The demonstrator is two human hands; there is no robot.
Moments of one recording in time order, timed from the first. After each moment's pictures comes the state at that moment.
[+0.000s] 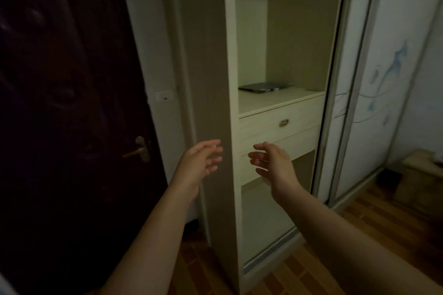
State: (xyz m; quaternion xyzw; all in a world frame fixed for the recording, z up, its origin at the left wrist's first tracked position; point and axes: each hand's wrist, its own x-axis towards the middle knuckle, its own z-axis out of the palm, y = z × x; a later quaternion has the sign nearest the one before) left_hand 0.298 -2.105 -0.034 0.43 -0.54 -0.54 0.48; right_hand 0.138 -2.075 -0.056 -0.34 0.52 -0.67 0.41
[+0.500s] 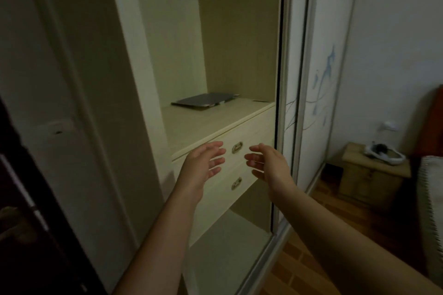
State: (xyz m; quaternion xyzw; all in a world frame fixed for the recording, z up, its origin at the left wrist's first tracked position) left_hand 0.089 -2.345 -0.043 0.34 -0.58 -0.61 0.41; right_hand -0.044 -2.276 -0.063 -0.26 0.56 -0.71 0.33
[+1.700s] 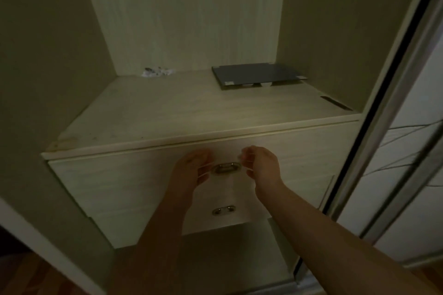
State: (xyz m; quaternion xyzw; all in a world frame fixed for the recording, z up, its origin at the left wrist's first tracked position) left_hand -0.167 -2.533 -0.150 0.56 -0.35 -0.49 0.57; right_hand -0.316 -2.566 -0.142 -0.35 0.56 -0.52 0.54
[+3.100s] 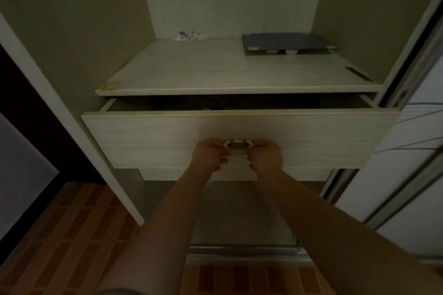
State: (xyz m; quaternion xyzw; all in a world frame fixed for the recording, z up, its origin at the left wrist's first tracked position) left_hand -0.216 -2.468 -0.183 0.70 -0.31 -0.43 0.48; right_hand -0.332 -2.512 -0.206 -0.46 0.61 -0.42 0.49
